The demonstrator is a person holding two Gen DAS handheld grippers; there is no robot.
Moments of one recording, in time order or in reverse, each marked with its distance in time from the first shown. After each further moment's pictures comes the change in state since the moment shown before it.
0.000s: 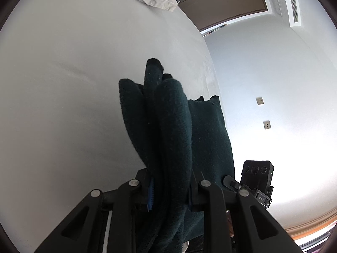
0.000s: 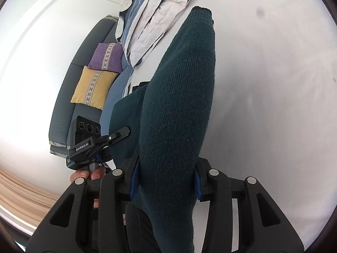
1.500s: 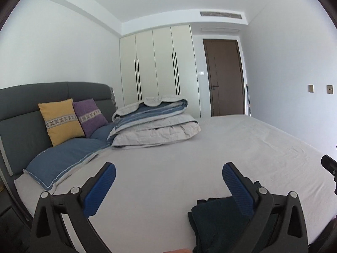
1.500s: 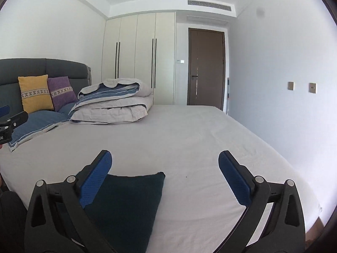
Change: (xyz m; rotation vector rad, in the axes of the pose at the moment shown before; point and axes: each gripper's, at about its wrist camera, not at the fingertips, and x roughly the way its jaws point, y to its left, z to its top) left arm -0.089 -0.157 -0.220 0.693 -0.930 0.787; right arm -0.163 0.141 -0.220 -0.689 -0.844 -0.744
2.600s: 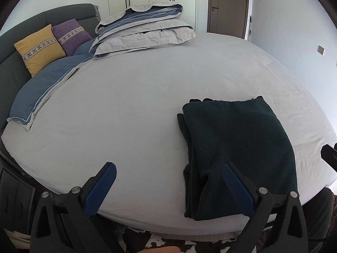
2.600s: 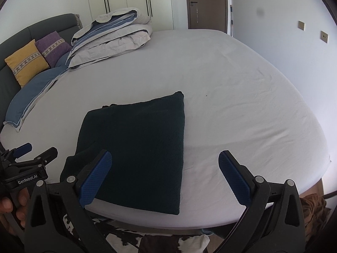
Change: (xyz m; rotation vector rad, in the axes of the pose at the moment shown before) left arm 0.069 -0.010 -0.112 -0.033 0.599 -0.063; right arm 0.060 0.038 -0.076 0.103 0.555 0.015
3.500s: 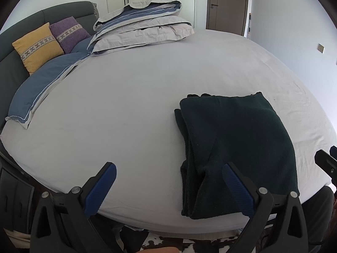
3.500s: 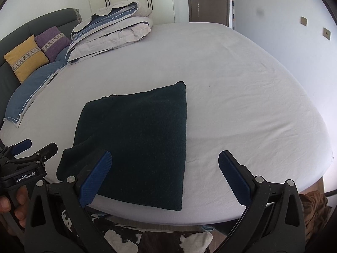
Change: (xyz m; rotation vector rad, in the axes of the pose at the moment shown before) left arm 0.006 -0.004 -0.003 0.001 0.018 -0.010; right arm 0.022 0.009 0.001 0.000 0.044 0.010
